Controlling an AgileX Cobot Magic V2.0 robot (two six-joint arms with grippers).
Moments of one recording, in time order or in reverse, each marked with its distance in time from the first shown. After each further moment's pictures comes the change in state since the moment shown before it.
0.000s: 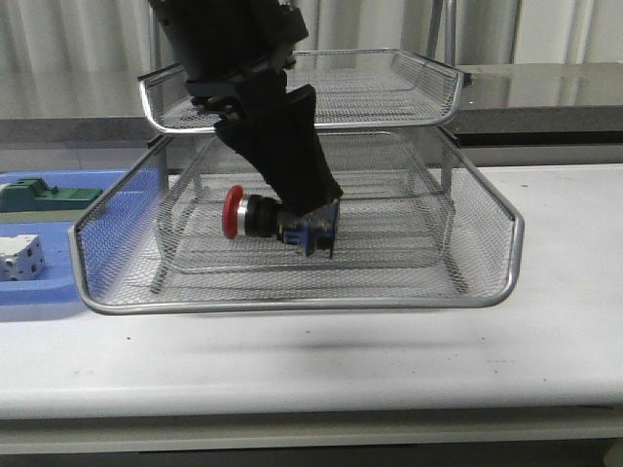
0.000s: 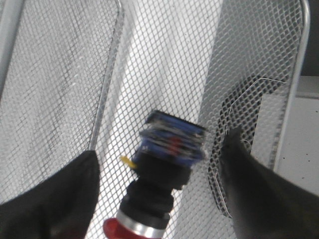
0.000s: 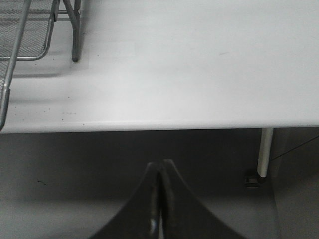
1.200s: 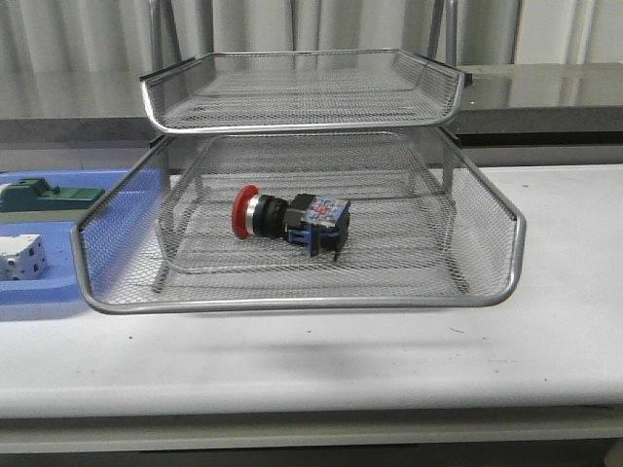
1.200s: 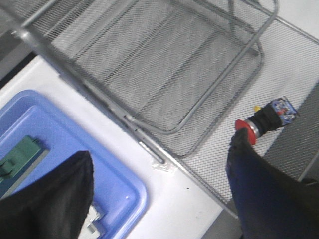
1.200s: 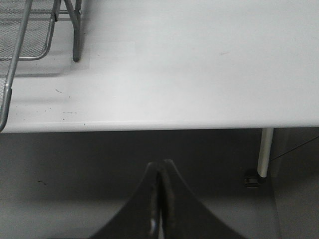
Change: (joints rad) left arm 0.462 -0.435 -0.054 -0.063 0.143 -0.140; right arm 0.000 0.000 0.000 0.000 0.000 0.000
